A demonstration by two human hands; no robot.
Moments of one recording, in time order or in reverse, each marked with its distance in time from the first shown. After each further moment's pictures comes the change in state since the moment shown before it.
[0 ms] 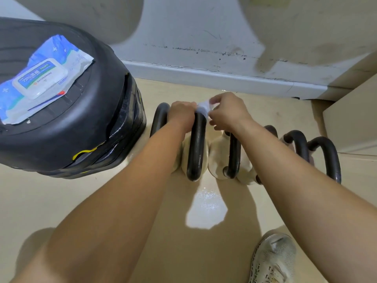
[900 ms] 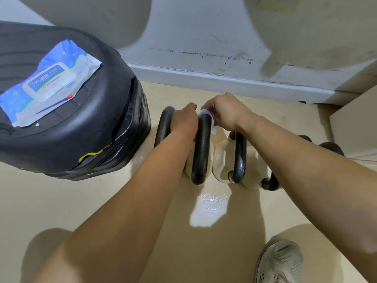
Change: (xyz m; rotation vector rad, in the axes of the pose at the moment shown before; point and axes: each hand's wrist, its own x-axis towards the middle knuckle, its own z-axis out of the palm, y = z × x) left_hand -0.047 0.016 -0.013 -0.239 0.027 -0.193; right_hand 0.043 0.012 0.000 -0.479 -0.093 -0.493
